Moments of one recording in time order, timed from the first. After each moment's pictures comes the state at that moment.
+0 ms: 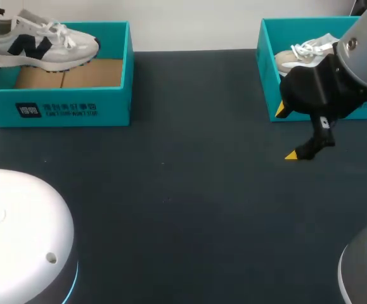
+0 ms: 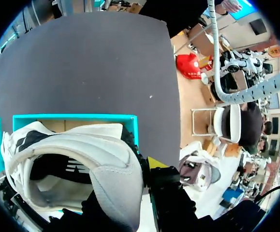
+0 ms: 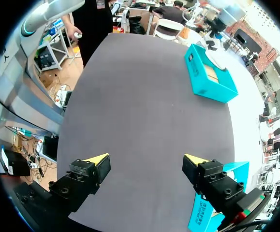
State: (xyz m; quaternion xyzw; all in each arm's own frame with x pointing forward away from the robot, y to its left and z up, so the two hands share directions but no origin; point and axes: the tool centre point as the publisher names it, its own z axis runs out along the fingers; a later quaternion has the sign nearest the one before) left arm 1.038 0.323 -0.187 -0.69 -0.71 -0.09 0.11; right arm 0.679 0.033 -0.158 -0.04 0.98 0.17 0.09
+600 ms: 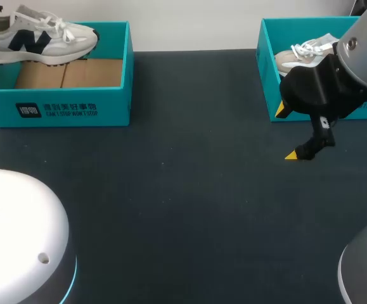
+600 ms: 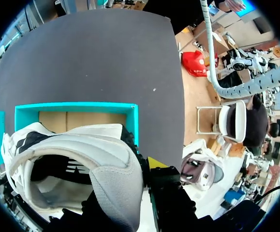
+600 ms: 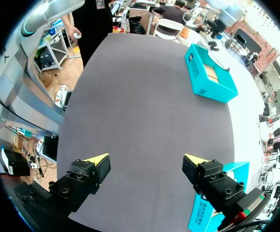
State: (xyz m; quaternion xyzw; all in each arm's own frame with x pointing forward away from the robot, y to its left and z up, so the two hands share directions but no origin) left arm 1.062 0.332 -0.194 -0.69 -0.72 -0.09 0.08; right arm 0.679 0.033 -0.158 -0.04 0.98 0.17 0.09
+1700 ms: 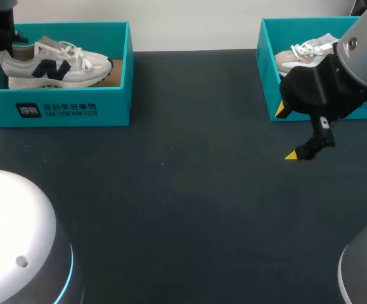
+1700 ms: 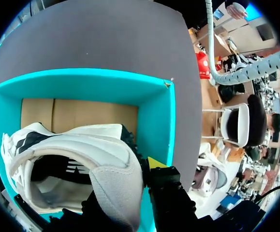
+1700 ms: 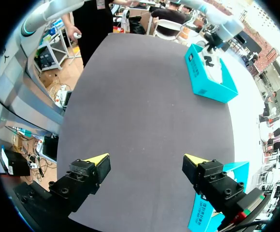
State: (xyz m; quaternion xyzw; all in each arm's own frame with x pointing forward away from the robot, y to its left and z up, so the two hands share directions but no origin) left arm 1.074 0.313 -0.297 -0.67 -0.73 -0.09 0.10; right arm 0.679 0.033 -0.158 -0.04 0.98 0.17 0.09
